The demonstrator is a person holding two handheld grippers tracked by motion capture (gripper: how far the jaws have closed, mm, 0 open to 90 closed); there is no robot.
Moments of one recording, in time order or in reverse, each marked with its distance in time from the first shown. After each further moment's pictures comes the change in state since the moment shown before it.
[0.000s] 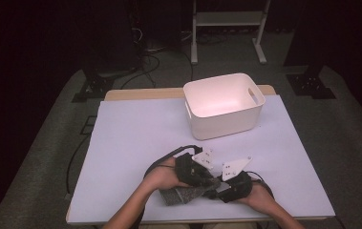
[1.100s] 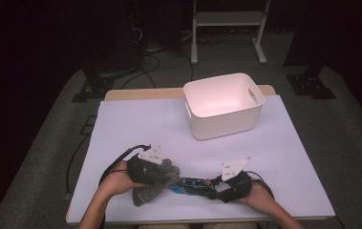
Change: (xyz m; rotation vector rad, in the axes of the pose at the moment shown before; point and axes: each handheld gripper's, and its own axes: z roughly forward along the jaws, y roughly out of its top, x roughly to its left) left arm -0.002 -0.098 -0.070 -0.026 0.134 -0.199; right arm -0.001 0.000 0.001 0.006 0.000 -0.008
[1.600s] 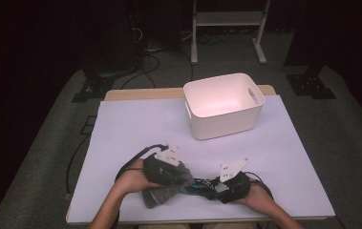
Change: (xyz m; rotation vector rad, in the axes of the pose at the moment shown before) left arm -0.014 0.040 0.028 -0.001 -0.060 0.100; right arm 0.001 0.000 0.005 0.023 -0.009 -0.014
